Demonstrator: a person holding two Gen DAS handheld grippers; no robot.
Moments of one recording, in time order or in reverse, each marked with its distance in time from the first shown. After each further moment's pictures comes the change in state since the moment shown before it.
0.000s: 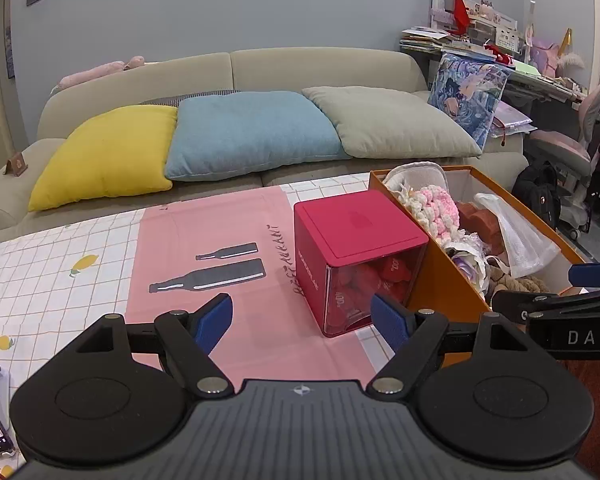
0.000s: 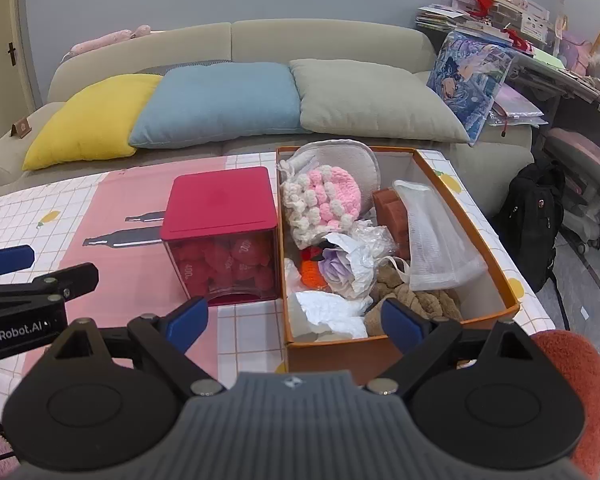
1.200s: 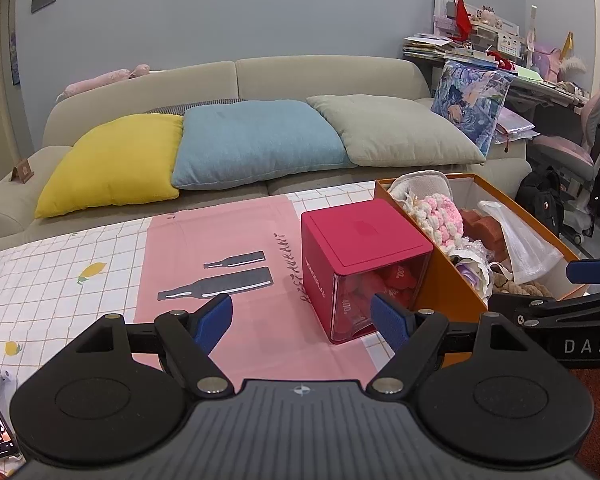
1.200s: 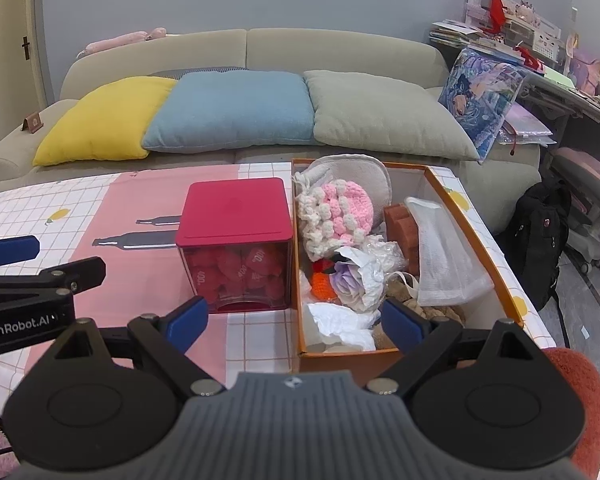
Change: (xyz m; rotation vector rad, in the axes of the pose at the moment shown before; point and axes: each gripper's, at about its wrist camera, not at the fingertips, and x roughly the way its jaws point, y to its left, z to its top) left arm -0.007 0.007 0.004 0.003 -0.020 0.009; right arm -0.007 0.007 0.002 -0.045 -0.031 0.017
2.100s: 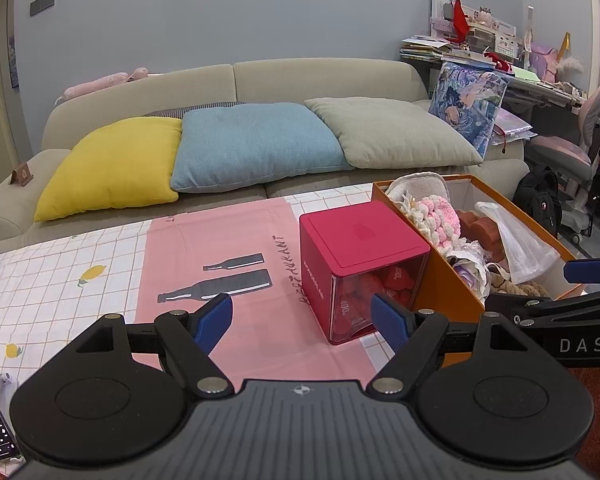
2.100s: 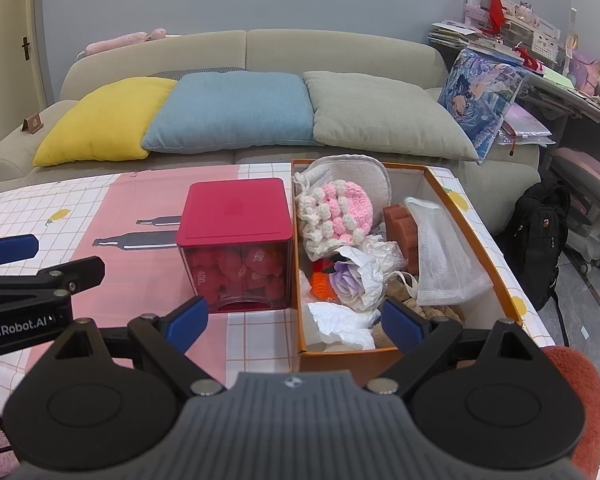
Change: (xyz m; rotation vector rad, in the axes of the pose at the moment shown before) left arm -0.004 0.000 0.001 0.006 -0.008 -0.003; right arm -0.002 0.001 0.000 -0.001 0.000 -0.001
